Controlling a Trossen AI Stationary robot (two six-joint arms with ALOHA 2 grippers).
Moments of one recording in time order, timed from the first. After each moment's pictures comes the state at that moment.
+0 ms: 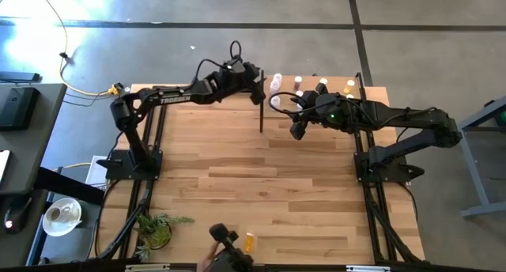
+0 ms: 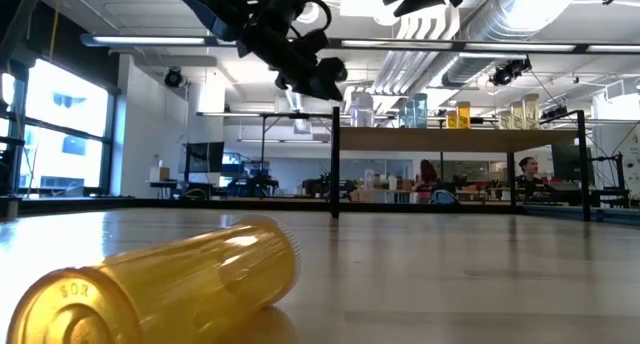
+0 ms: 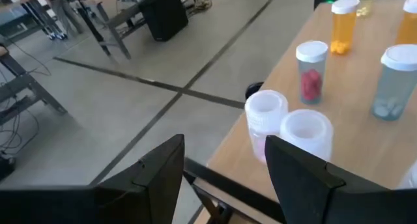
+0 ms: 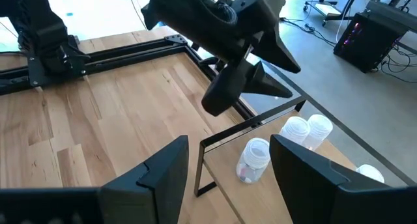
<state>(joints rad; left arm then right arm) 0.61 1.78 1.33 0.11 -0.22 0.24 -0.06 1.22 1.26 -0.53 0.48 0.13</state>
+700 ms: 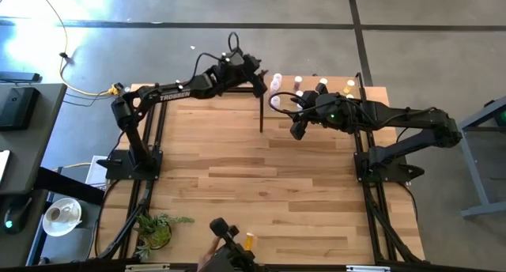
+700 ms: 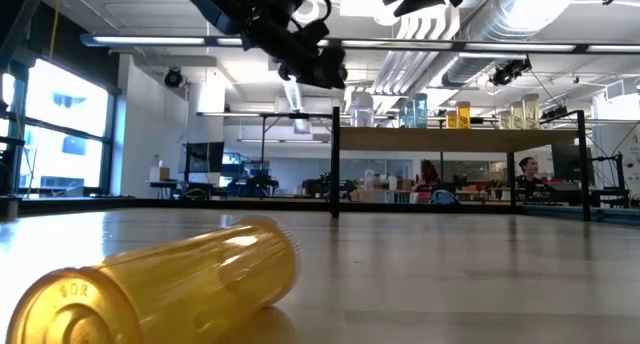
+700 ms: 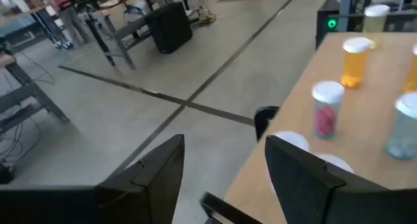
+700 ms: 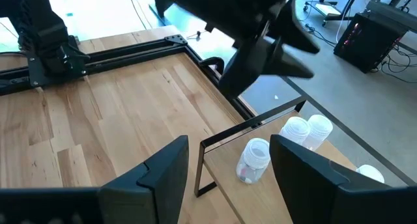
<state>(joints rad) 0.64 1.79 1.41 0.09 -0.19 0.24 -0.06 1.22 1.26 -0.53 0.48 0.13</state>
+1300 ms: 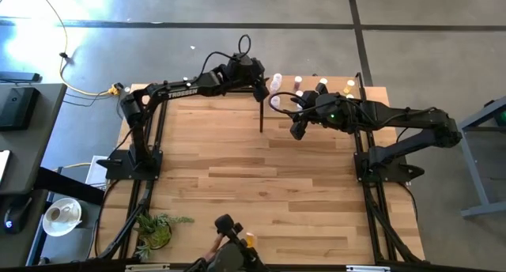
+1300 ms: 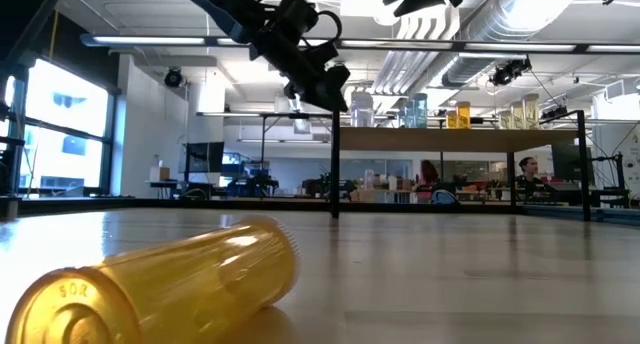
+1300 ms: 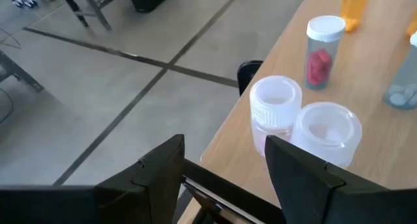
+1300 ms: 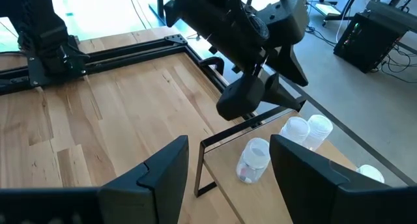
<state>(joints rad) 0.65 1.89 1.50 -0.09 -0.15 0.21 -0.06 1.22 1.26 -0.53 0.48 0.13</state>
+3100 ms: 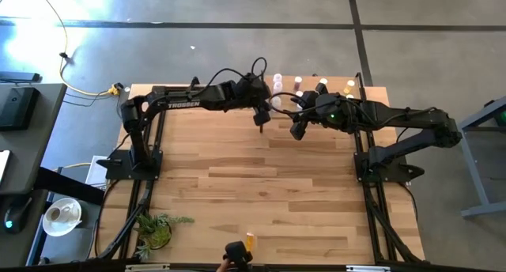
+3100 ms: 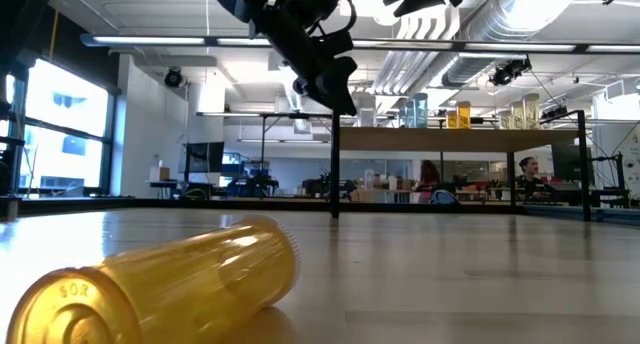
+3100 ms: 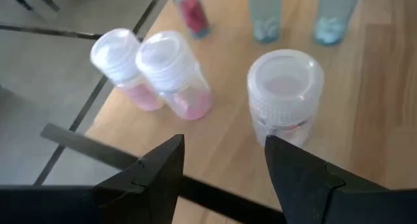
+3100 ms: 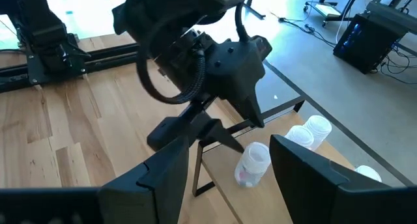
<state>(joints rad) 0.48 1.86 1.50 -0.31 -0.20 0.22 -0.06 1.22 1.26 -0.54 0.48 0.12</state>
